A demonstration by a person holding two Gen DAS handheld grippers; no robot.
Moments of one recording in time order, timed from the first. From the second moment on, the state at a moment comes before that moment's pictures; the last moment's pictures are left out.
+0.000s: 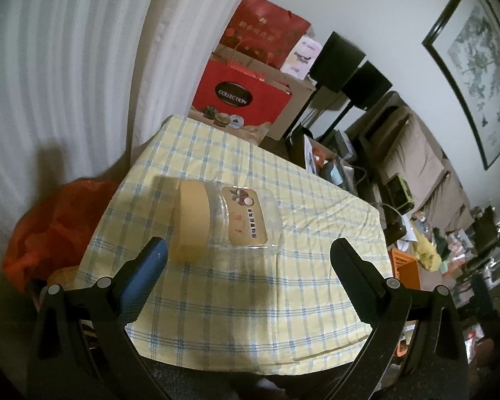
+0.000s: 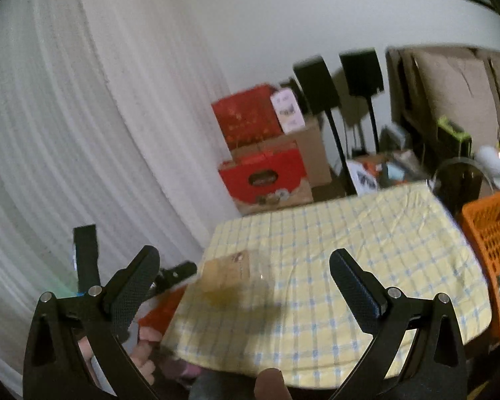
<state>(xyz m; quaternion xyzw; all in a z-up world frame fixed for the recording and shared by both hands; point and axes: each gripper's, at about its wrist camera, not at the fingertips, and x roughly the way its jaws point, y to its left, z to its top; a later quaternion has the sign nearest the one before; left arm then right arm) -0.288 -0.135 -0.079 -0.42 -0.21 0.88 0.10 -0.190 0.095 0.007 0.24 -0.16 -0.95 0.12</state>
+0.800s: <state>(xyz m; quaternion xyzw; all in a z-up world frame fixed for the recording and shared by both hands) -0.355 -0.163 -0.150 -0.49 -0.19 0.85 0.05 -0.322 0.027 -0.148 0.35 0.03 -0.89 0.28</state>
